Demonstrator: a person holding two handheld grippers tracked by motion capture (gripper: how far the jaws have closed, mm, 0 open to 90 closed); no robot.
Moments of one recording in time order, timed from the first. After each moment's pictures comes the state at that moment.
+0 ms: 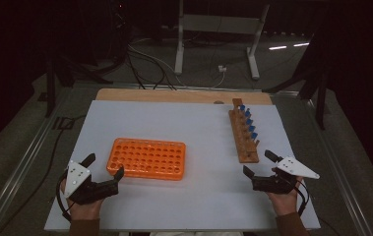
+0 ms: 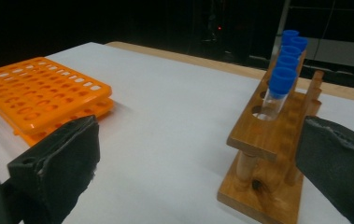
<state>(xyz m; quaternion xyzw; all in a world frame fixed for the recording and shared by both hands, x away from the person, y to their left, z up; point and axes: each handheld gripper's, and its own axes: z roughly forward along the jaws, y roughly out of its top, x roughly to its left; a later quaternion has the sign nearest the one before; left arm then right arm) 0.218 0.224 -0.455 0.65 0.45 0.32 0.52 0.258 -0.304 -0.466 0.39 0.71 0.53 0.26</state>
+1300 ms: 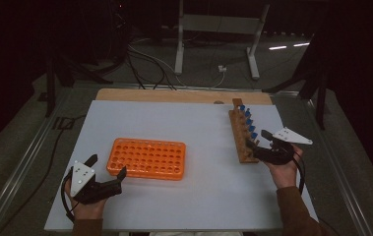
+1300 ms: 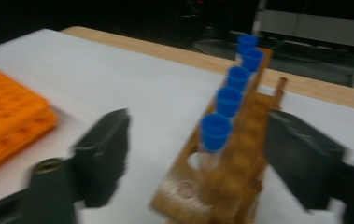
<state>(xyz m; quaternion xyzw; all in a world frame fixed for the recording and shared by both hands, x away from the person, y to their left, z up) 0.221 0.217 -0.461 0.66 0.45 0.33 0.50 0.336 -0.310 -0.448 0.44 0.72 0.47 0.26</state>
